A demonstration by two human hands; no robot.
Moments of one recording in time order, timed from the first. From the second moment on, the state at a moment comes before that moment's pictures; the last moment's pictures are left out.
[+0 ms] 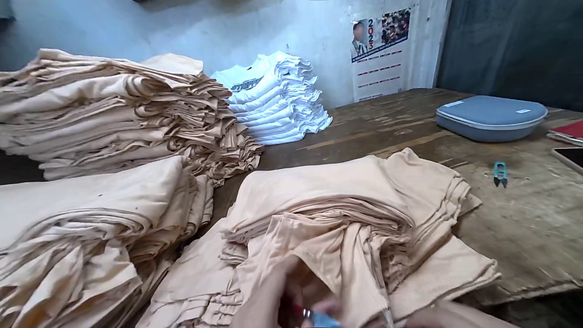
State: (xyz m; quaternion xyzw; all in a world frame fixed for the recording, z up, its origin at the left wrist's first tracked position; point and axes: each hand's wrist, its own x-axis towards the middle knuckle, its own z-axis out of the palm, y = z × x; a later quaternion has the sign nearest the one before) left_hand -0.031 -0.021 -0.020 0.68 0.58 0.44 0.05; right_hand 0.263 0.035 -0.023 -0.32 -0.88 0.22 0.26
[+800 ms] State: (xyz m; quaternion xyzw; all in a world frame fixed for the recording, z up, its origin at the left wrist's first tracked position) left_hand 0.020 -0.003 0.003 0.77 0.55 0.31 -0.07; right_hand 0.194 0.036 -0.070 -0.30 -0.70 0.16 0.62
